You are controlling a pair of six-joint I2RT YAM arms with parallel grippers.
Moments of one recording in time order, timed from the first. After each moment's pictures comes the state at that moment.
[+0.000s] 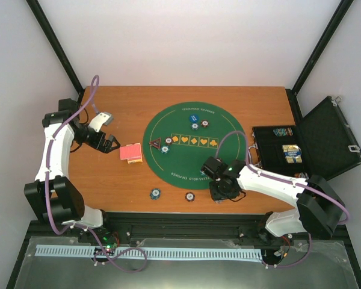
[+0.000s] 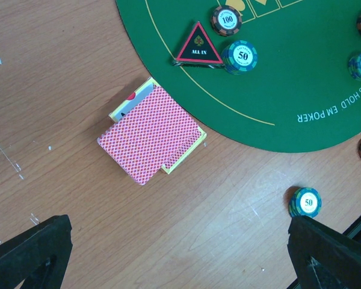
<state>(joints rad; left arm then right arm) 0.23 1.43 1.34 -1.23 0.53 0.67 0.88 1.35 0.77 -0.89 0.04 0.74</state>
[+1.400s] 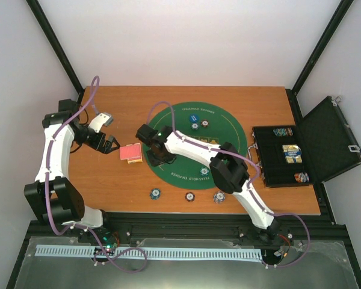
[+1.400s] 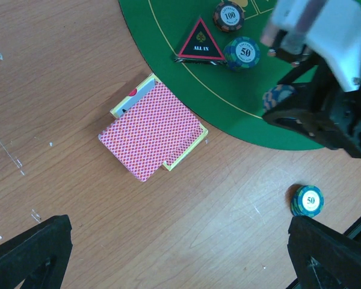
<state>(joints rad) 0.23 1.43 1.33 -1.23 0.52 0.67 0.98 2.28 1.98 -1.02 0.07 0.50</state>
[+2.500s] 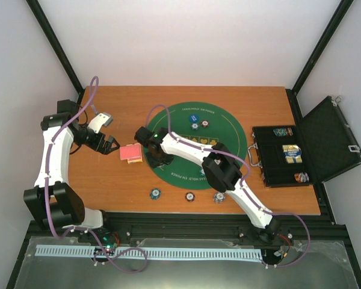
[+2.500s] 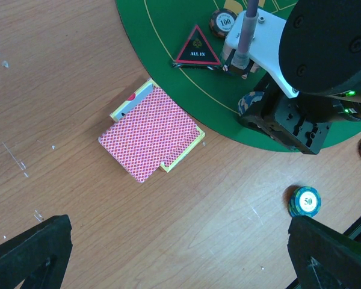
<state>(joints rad) 0.23 1.39 1.33 -1.23 0.52 0.67 0.97 2.44 2.12 -1.06 0.08 0.50</state>
